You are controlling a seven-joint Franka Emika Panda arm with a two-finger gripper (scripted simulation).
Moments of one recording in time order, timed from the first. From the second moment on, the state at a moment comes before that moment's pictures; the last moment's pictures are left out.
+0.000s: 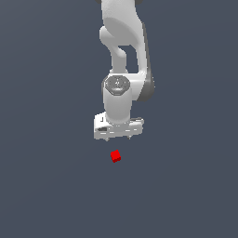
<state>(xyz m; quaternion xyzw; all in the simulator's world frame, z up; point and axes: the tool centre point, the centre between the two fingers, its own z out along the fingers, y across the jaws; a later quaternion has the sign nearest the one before) 0.031 -0.003 0.125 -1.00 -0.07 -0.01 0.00</state>
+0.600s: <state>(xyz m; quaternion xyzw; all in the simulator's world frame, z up) 0.063 -0.016 0.042 -0.99 -0.16 0.00 0.00</state>
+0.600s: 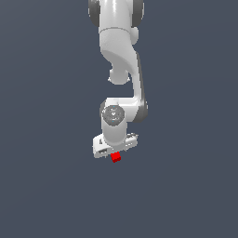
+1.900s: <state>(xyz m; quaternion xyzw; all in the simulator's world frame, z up) 0.072 -0.018 0.020 -0.98 -0.18 0.00 0.00</state>
